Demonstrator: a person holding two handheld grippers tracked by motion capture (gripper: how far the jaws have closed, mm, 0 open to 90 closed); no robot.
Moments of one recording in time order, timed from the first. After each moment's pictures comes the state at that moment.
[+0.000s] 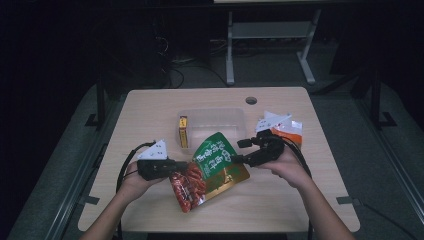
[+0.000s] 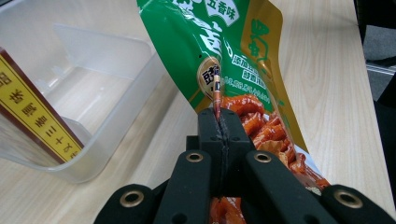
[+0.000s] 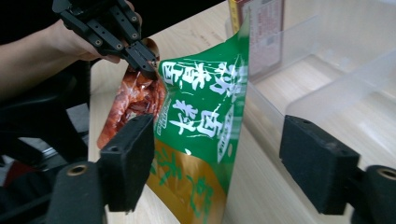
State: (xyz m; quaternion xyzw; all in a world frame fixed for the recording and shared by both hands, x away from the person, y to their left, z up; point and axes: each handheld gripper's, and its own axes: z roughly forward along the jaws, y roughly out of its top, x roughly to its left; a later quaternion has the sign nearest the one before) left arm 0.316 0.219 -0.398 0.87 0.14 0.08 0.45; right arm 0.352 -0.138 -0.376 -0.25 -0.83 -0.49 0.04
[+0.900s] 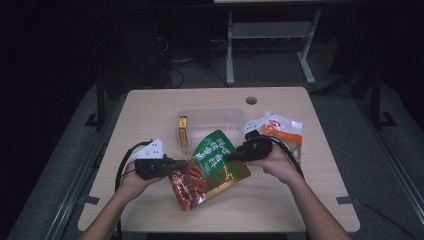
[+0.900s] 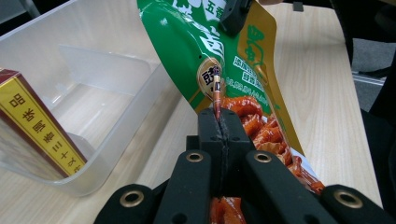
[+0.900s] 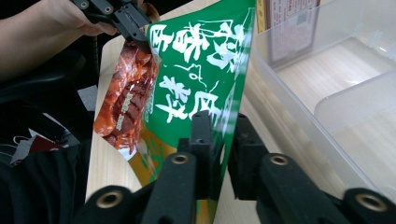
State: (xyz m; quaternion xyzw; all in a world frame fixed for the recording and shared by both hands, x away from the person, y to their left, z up) left arm 0.315 0.223 -0.393 0.86 0.13 0.08 0.48; right arm 0.369 -0.116 -0.396 -0.21 -0.85 -0.47 0.08
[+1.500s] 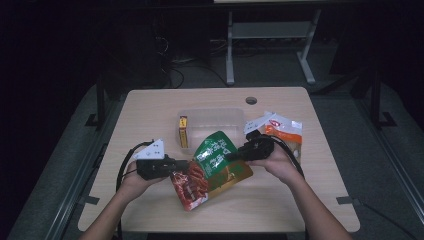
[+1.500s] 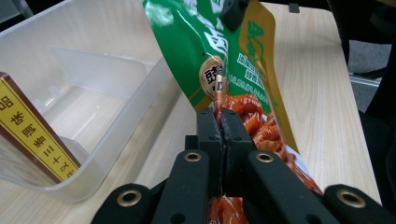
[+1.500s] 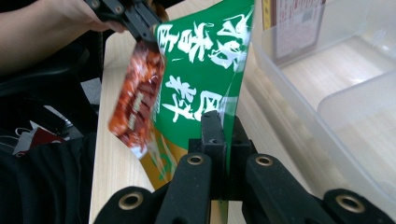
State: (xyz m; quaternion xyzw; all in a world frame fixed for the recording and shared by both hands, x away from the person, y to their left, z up) left arm 0.316 0.220 -0.398 0.86 0.13 0.07 0.48; right arm 0.365 -0.119 -0.387 -0.20 -0.86 -0.46 0.08
